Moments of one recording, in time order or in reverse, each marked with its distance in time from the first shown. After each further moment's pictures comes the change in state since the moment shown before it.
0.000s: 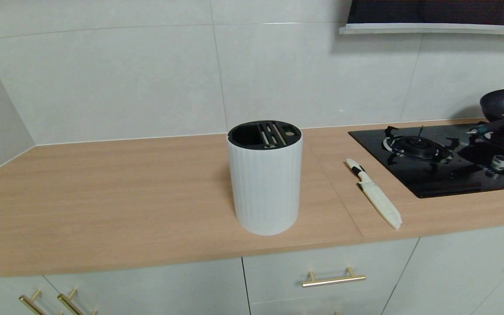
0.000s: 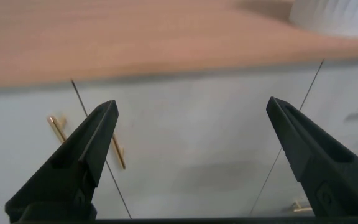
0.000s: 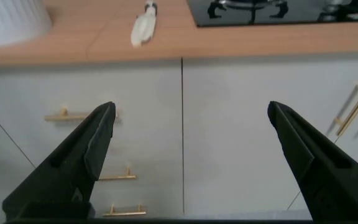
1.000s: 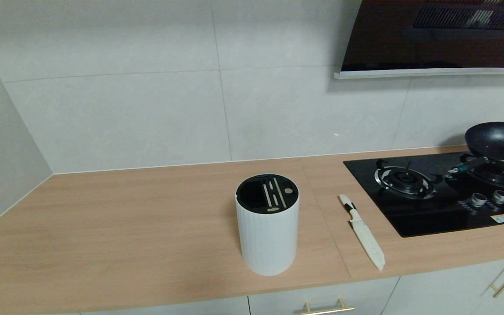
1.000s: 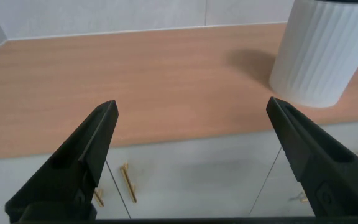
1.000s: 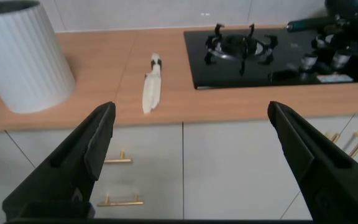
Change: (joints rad) left arm 0.000 0.000 0.000 0.000 0.000 0.000; right arm 0.000 0.000 0.000 0.000 0.000 0.000
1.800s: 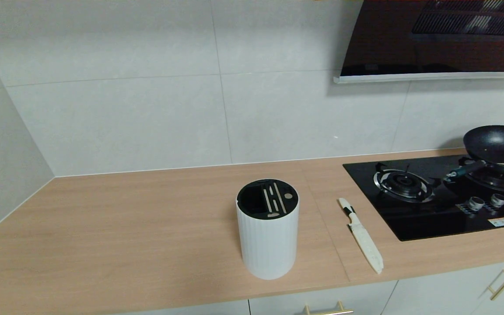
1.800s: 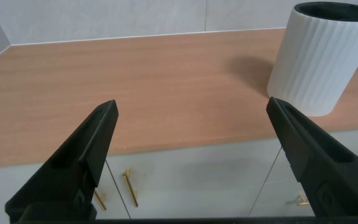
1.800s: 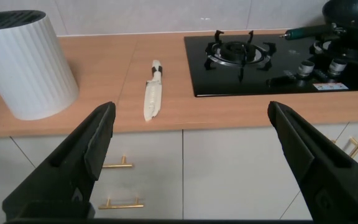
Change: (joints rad) left arm 0.000 0.000 0.000 0.000 0.000 -0.001; right arm 0.000 0.000 0.000 0.000 0.000 -0.006
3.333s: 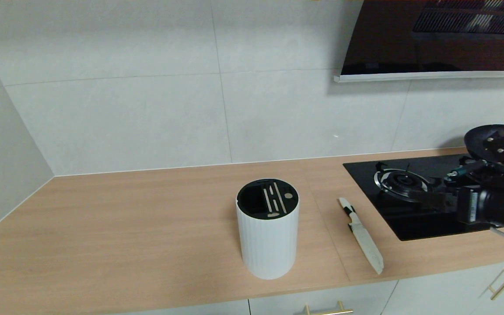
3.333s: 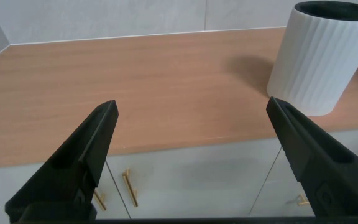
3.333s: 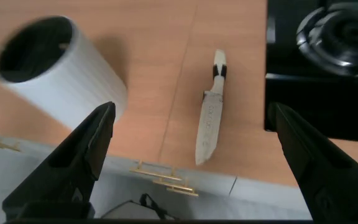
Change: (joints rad) left arm 0.000 0.000 0.000 0.000 0.001 0.001; right arm 0.119 1.420 -0.659 -0.376 0.188 0.066
